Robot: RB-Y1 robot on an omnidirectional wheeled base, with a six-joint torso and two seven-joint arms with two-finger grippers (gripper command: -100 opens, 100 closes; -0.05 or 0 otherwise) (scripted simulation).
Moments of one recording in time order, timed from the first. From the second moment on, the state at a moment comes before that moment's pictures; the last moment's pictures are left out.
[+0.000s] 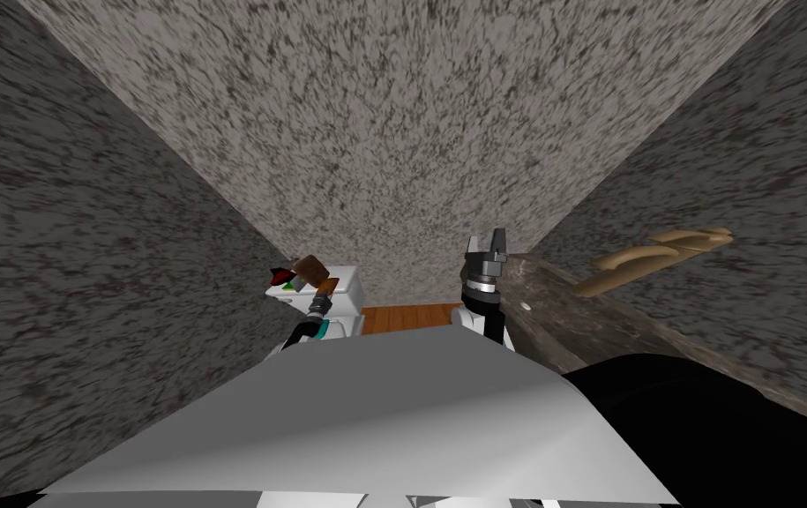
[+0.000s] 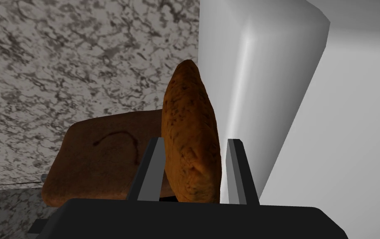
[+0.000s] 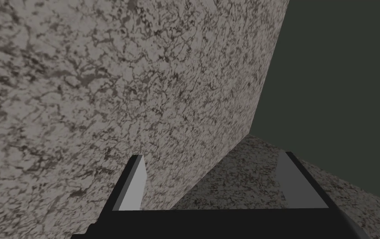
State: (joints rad) left arm 0.27 0.41 -0.04 -1.29 0.21 -0.37 0.27; right arm 0.53 0.02 -0.02 -2.36 -0.05 -0.57 0.07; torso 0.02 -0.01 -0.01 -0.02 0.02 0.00
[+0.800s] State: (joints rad) left arm 0.30 0.18 -0.04 -1.50 0.11 -0.21 0.11; right arm 0.53 0.02 -0.02 -2.36 -0.05 -0.57 0.07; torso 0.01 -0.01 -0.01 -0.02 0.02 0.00
